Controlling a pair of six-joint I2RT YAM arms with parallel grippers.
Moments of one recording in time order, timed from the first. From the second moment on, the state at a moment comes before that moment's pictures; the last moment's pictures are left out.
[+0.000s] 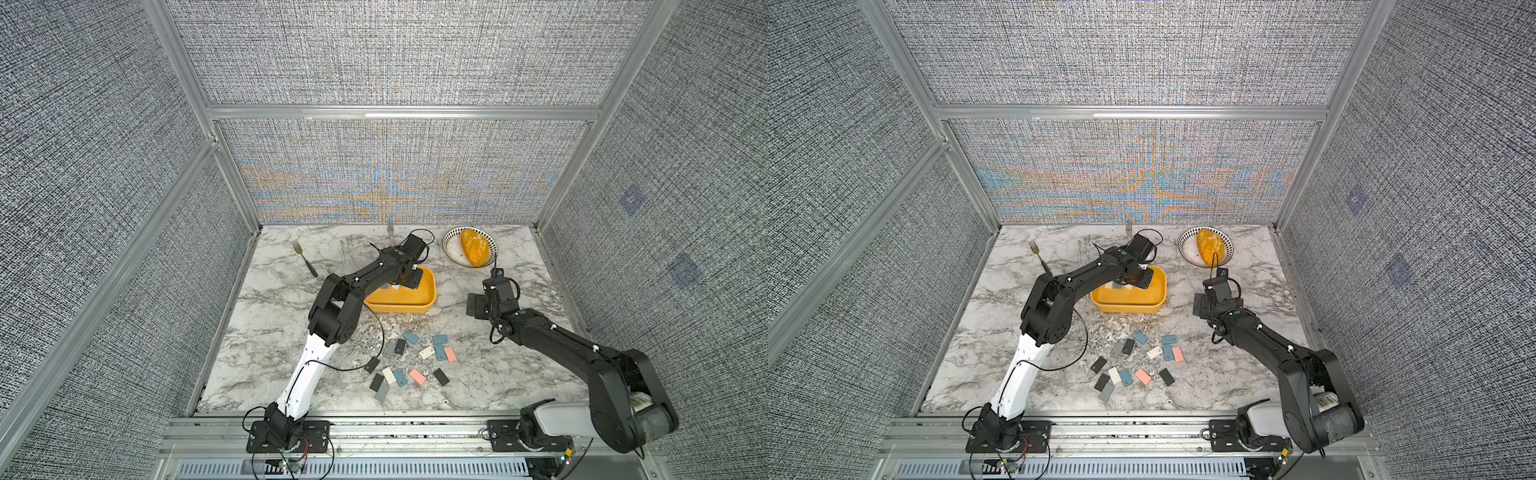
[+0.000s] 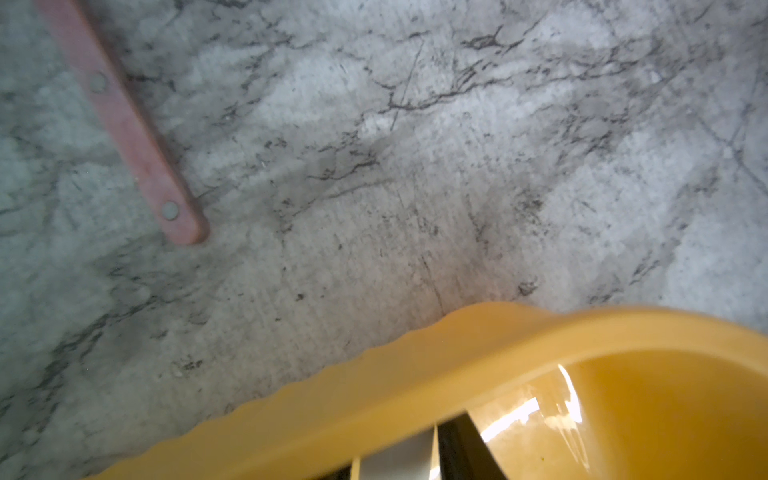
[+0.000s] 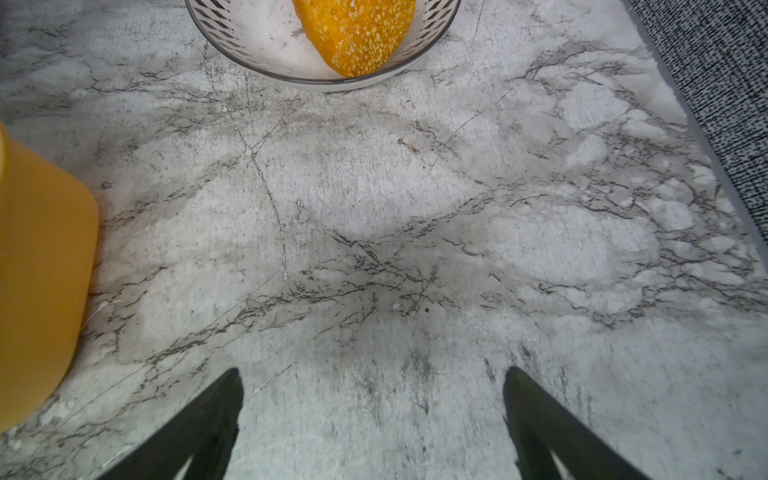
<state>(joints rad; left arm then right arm) -0.68 2.43 2.03 -0.72 -0.03 -0.22 0.31 1.35 0.67 -0.15 0.34 0.31</state>
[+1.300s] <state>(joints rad) -0.70 1.58 1.25 -0.69 -0.02 -0.17 0.31 1.35 0.66 -0.14 0.34 0.31</state>
